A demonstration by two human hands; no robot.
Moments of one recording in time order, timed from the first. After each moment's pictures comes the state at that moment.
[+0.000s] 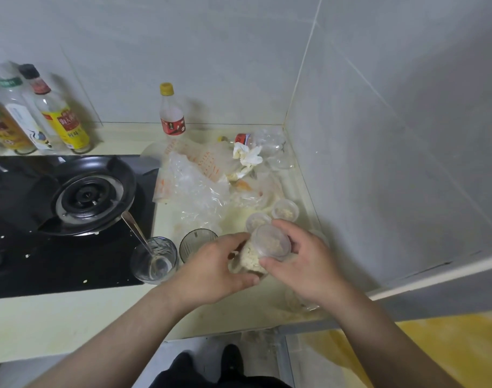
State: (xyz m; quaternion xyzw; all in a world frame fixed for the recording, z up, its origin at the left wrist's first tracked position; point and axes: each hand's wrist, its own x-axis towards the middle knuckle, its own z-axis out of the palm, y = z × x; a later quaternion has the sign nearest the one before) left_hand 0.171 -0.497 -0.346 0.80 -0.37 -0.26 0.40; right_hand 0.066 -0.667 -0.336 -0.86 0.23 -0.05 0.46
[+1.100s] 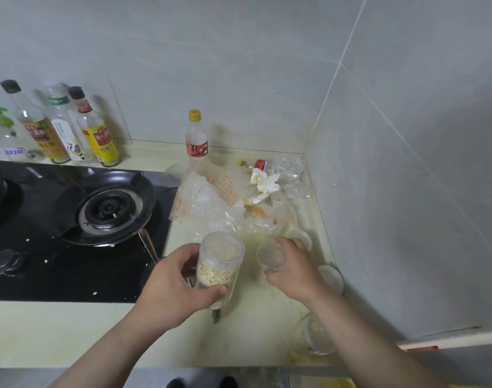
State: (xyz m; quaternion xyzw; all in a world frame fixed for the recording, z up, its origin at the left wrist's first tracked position) left_hand 0.181 -0.452 -0.324 0.82 -0.16 -0.16 0.52; right_hand 0.133 -0.697 -0.389 -0.92 0.21 0.05 0.32
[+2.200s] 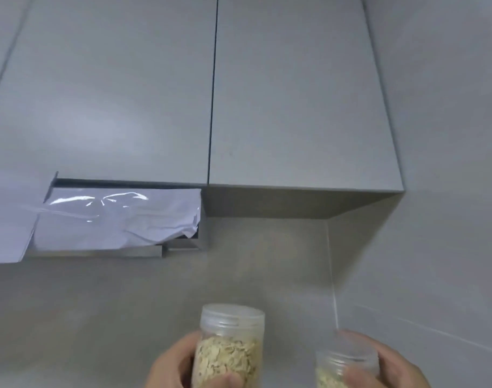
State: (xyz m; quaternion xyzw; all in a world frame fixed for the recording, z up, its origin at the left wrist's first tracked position) left_hand 0.265 -0.367 0.081 0.61 -0.42 0.11 0.66; right_hand 0.136 -0.582 0.070 -0.69 -0.03 -0.49 0.54
